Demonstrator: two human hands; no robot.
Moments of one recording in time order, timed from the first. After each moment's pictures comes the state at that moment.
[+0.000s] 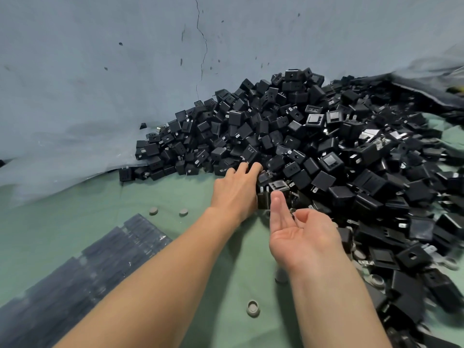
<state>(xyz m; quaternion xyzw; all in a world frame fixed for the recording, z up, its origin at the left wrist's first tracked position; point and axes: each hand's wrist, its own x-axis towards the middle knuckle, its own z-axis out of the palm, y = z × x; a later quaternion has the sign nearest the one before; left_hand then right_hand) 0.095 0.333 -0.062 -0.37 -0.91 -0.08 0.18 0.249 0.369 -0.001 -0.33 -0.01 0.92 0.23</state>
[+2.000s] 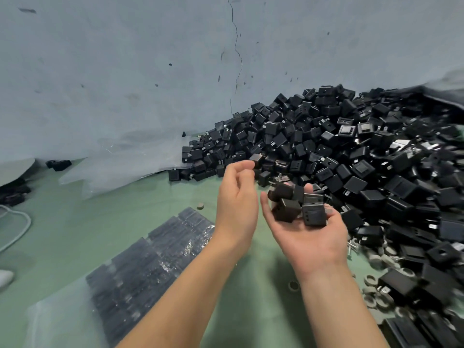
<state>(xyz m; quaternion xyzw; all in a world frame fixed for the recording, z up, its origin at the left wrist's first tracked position) 0.193 0.236 0.011 -0.17 -0.70 -0.69 0.03 0.247 0.330 -0.023 -0.11 0.03 0.98 0.18</state>
